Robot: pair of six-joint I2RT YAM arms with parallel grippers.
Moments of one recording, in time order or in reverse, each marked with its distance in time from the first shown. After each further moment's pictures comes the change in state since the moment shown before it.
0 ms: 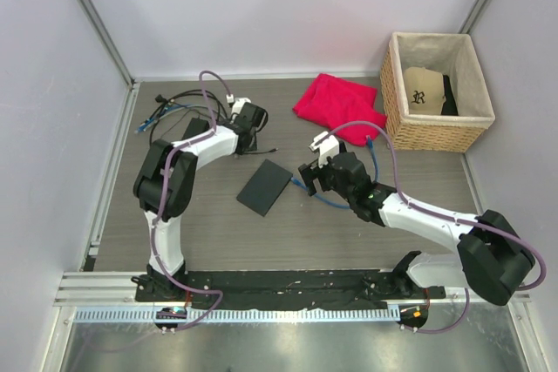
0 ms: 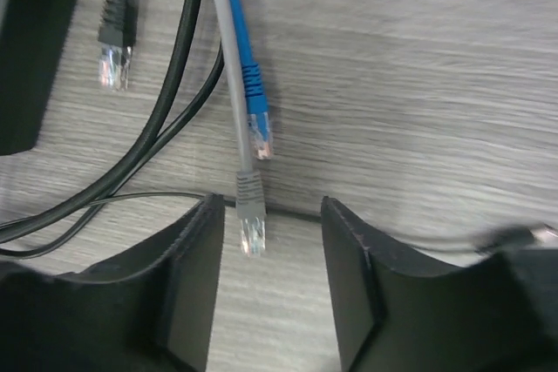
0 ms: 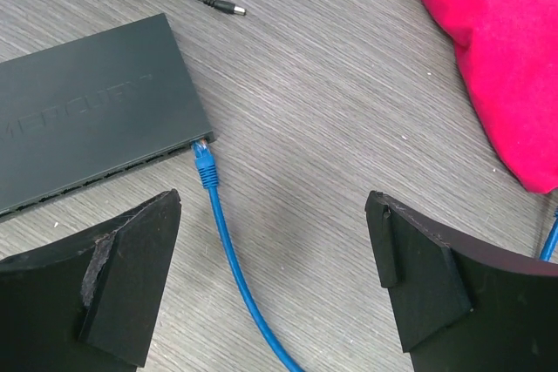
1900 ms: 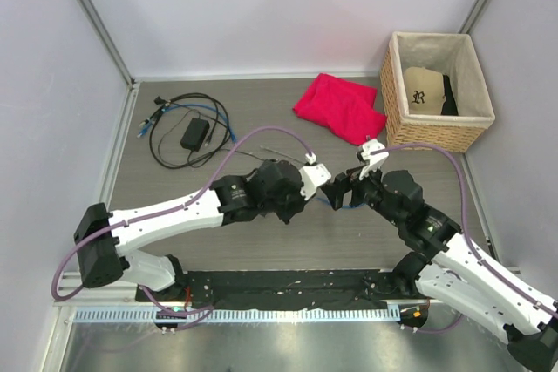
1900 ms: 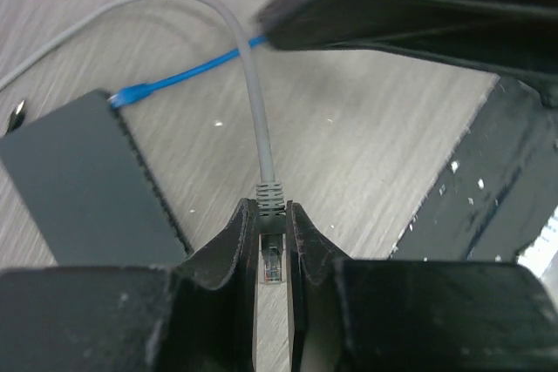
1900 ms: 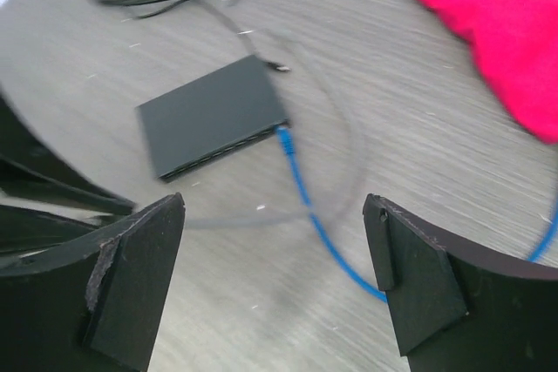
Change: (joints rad) left arm -0.620 -0.585 -0.222 -0.135 0.426 0.395; right arm -0.006 -0.593 -0.012 -0.421 -0.095 0.225
